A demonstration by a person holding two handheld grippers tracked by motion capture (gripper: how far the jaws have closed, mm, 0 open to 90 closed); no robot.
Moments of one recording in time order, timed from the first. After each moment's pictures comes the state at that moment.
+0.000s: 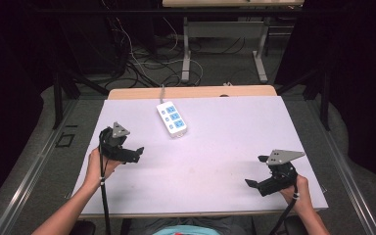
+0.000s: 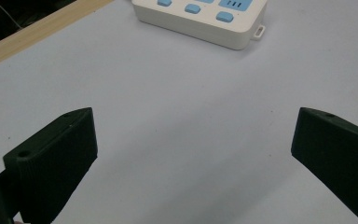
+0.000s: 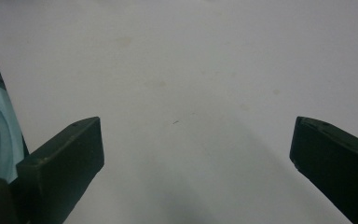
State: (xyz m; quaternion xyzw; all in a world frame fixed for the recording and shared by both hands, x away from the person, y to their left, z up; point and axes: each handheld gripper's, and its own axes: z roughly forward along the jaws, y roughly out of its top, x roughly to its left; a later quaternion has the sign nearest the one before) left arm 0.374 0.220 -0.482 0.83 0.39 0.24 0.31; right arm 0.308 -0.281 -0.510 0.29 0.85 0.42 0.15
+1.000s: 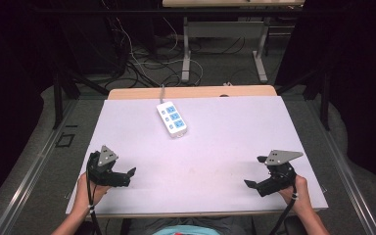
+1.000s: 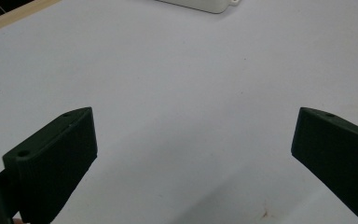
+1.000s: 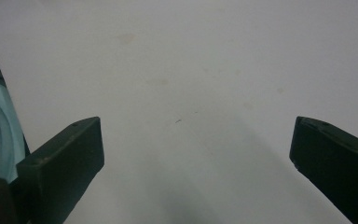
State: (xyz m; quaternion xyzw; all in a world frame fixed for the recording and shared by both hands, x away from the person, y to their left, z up) left arm 0.315 0.242 -0.508 0.82 0.39 0.25 0.33; right arm 0.309 -0.278 -0.511 0.28 0.85 0.42 0.15
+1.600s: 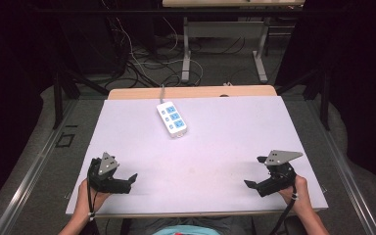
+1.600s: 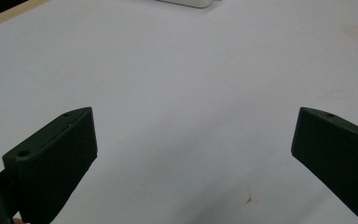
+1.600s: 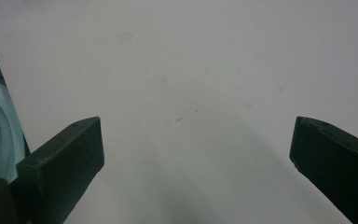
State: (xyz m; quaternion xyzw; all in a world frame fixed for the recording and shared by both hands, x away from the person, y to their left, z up) left arm 0.302 0.240 -0.519 0.82 0.38 0.25 0.35; right arm 0.308 -0.278 -0.511 0.28 0.85 0.42 0.15
